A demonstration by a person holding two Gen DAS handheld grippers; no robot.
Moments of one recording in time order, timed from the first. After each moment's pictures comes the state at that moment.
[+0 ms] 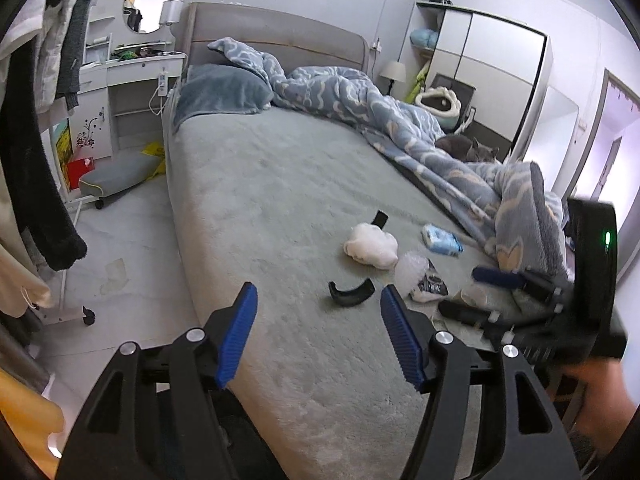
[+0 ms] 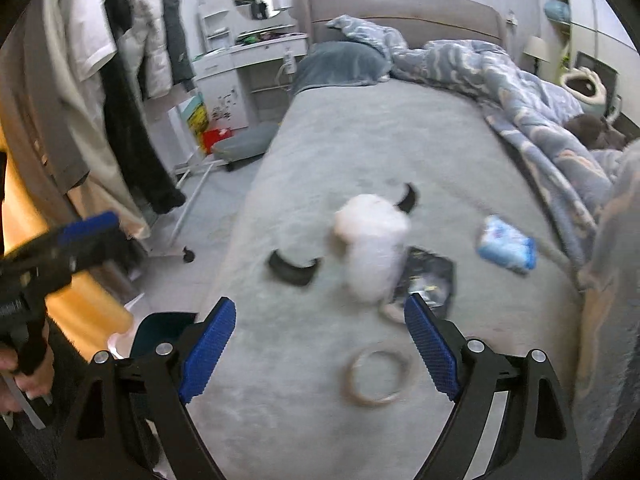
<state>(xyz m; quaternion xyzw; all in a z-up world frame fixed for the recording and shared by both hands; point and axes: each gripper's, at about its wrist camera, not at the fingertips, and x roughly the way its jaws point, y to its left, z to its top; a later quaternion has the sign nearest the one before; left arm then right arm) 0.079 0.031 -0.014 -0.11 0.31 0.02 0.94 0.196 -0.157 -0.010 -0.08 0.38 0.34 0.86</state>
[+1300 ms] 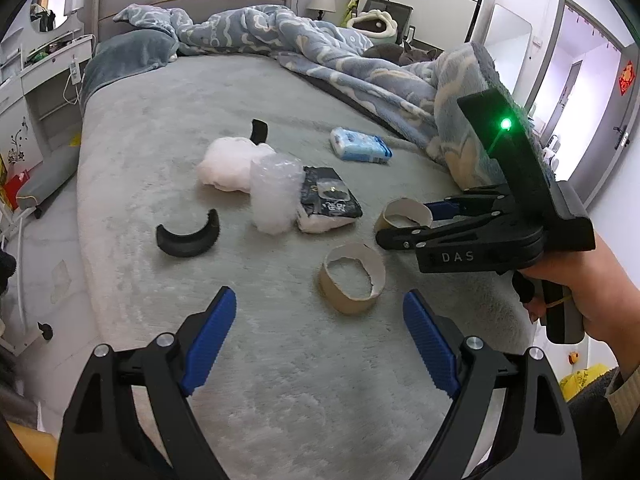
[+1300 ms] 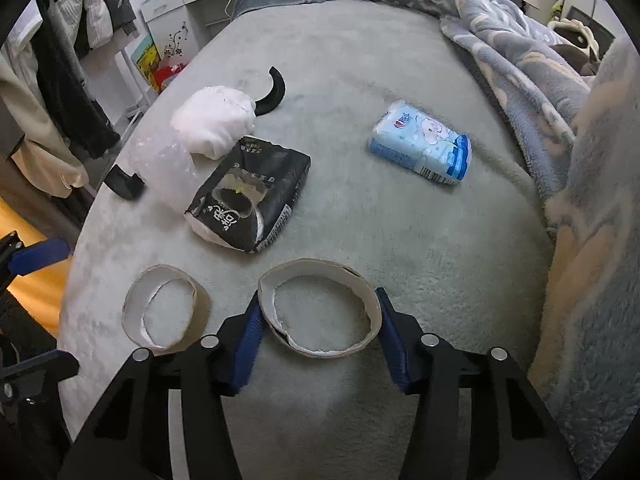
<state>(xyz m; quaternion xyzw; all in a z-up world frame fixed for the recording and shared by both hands) 0.142 -0.086 -0.083 -0.05 0.40 -0.09 0.91 0.268 -0.221 -0.079 -0.14 0.48 0.29 0.81</state>
